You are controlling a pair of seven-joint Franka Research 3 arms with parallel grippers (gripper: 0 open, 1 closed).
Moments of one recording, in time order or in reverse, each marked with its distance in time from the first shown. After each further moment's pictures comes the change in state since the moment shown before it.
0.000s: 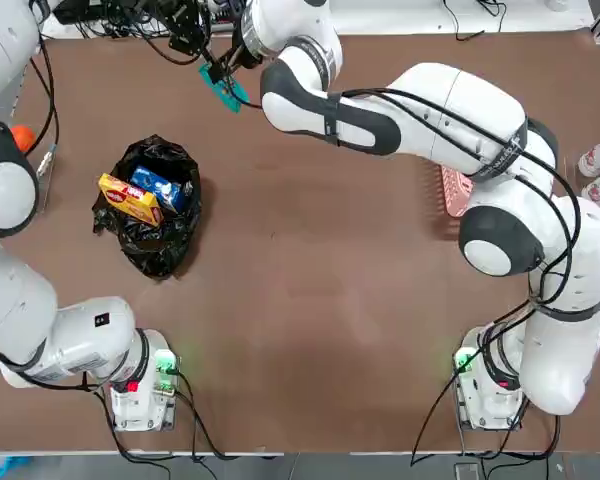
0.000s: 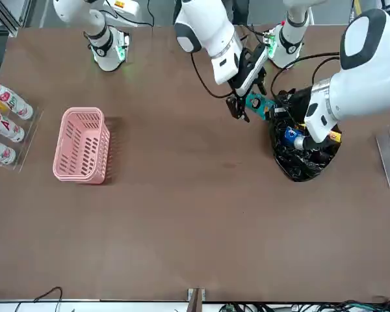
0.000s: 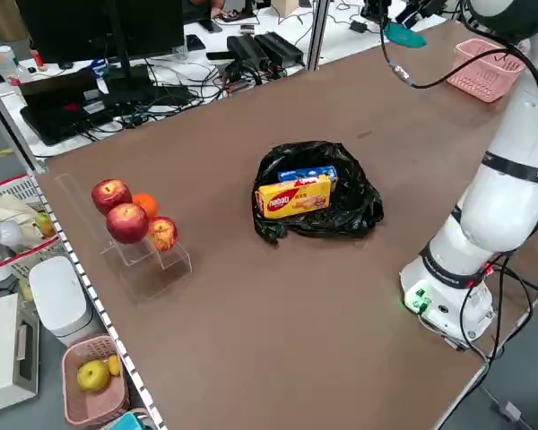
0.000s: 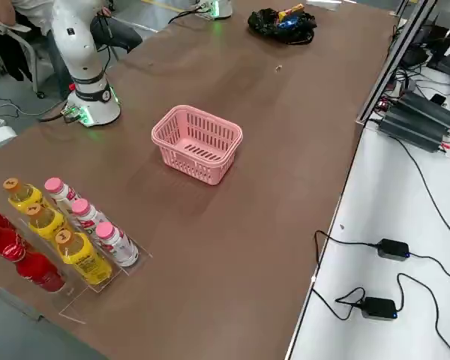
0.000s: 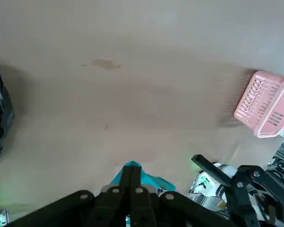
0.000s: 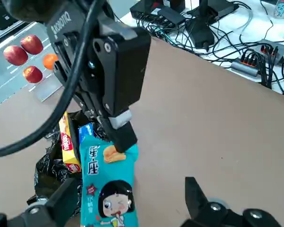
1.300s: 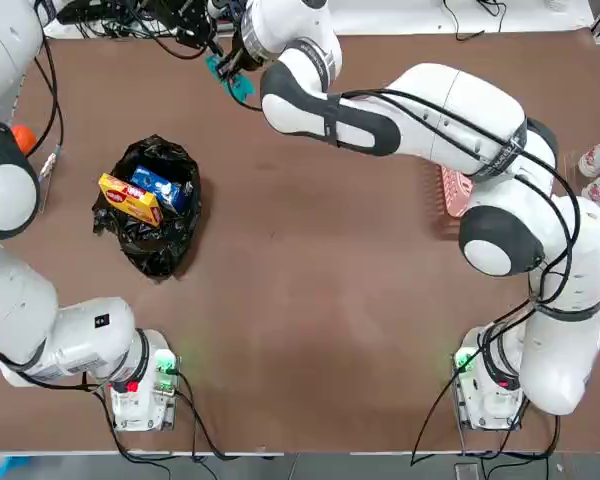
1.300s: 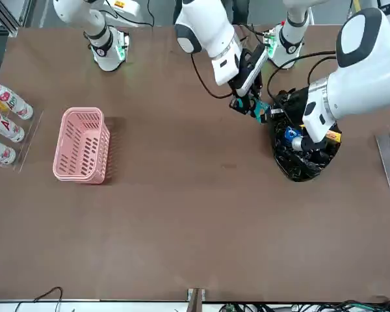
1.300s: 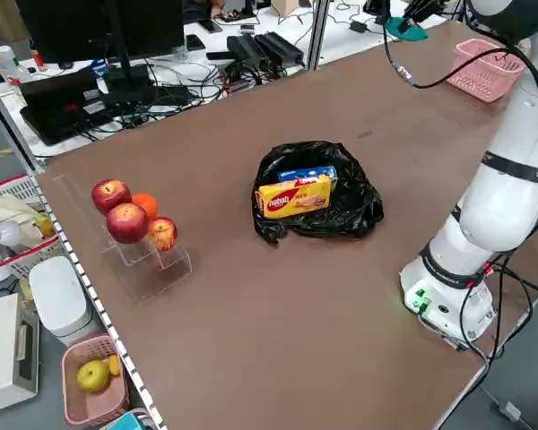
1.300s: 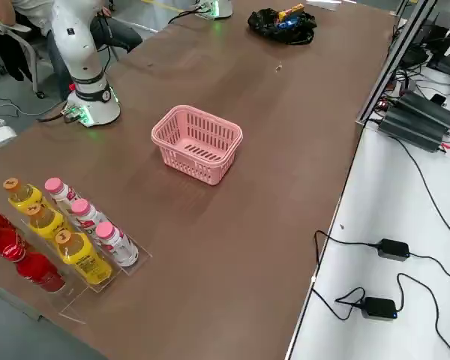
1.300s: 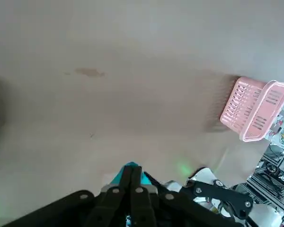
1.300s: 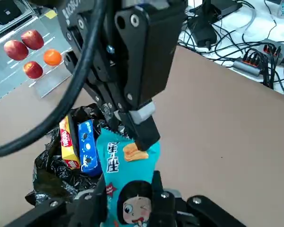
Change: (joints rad) left arm -0.015 -0.001 -0.004 0.001 -0.051 0.061 0.000; right arm -0.002 0.000 0.005 -0.008 0.000 0.000 -0.021
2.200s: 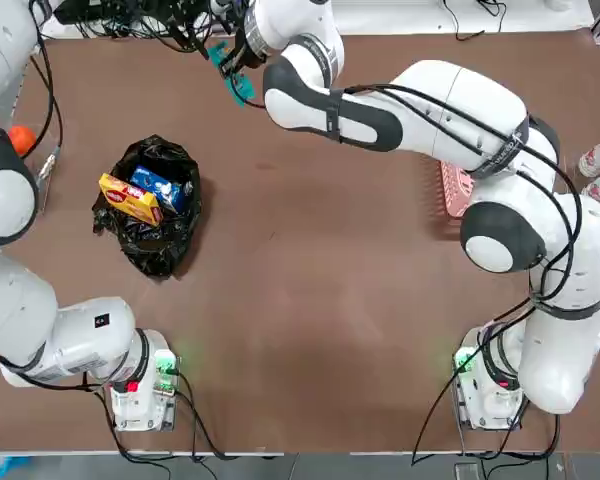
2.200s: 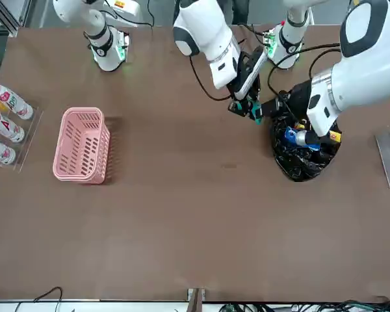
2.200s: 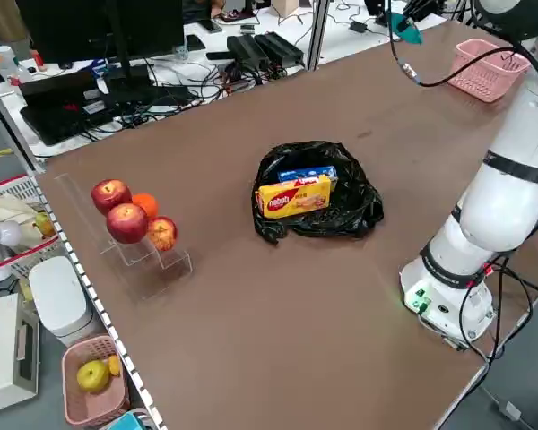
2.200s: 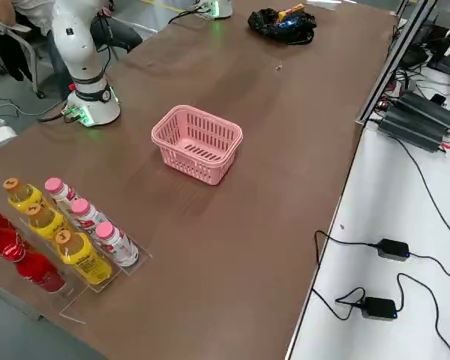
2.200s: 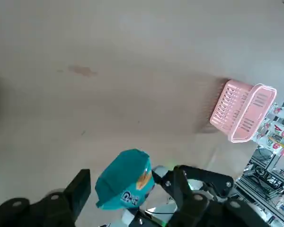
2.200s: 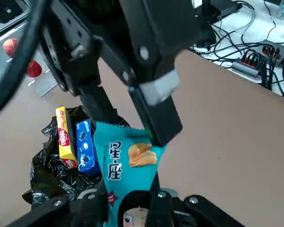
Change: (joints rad) left arm 0.000 -0.023 0.002 0.001 -0.025 0.004 -0.025; right arm -0.016 -0.002 0.011 -0.004 0.000 0.000 -0.019
